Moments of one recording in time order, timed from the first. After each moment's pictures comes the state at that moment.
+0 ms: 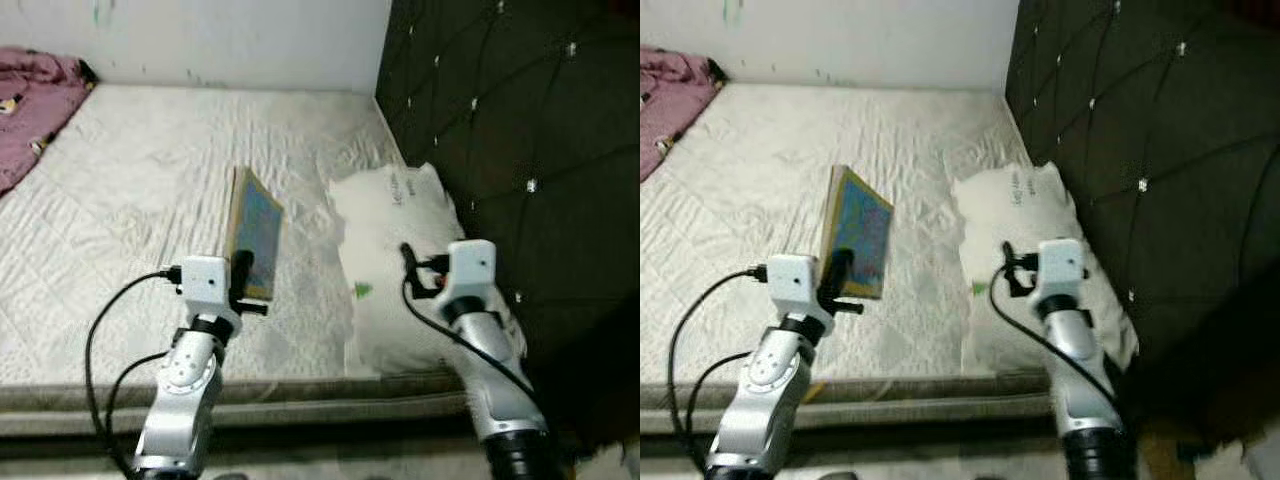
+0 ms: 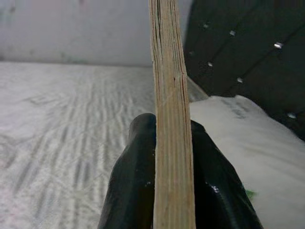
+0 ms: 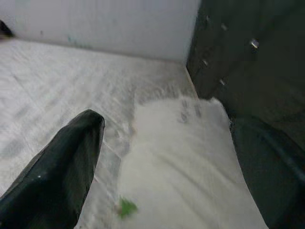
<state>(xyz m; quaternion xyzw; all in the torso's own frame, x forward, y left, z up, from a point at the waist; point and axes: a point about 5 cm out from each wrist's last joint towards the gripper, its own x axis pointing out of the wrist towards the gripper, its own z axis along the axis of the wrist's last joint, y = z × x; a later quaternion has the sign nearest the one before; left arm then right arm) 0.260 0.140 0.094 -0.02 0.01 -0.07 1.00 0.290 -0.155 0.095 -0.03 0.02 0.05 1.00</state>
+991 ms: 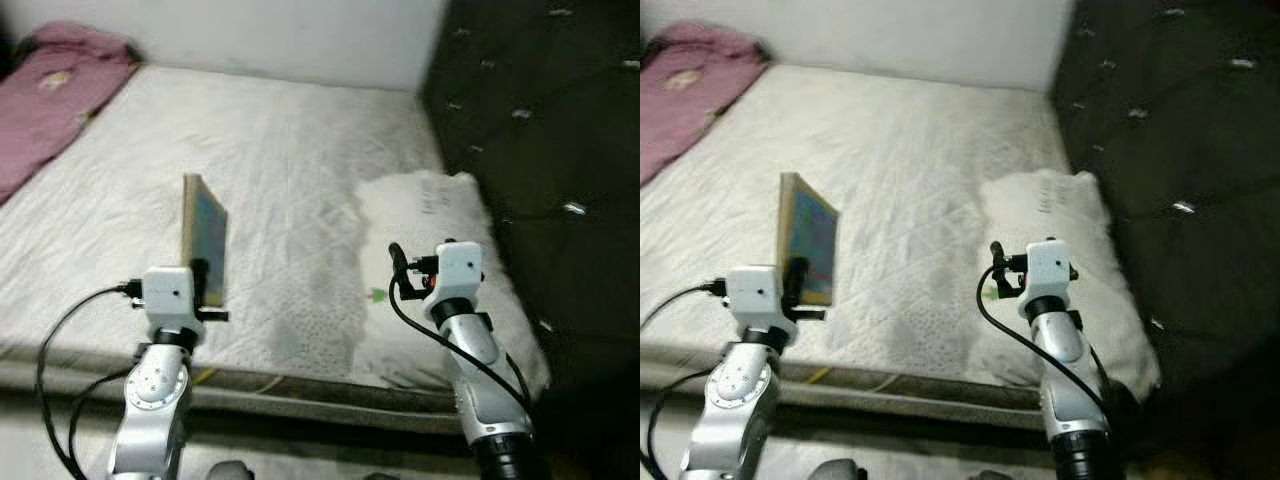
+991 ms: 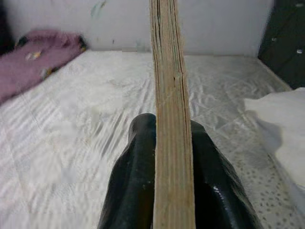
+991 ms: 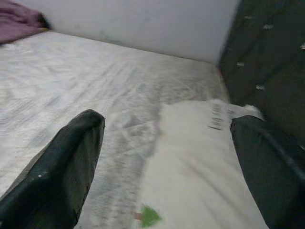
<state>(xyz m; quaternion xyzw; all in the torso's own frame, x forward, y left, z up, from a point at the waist) 0.247 0.169 0.084 0.01 0.02 0.01 1.00 0.287 -0.145 0.091 -0.02 0.02 0.05 1.00</state>
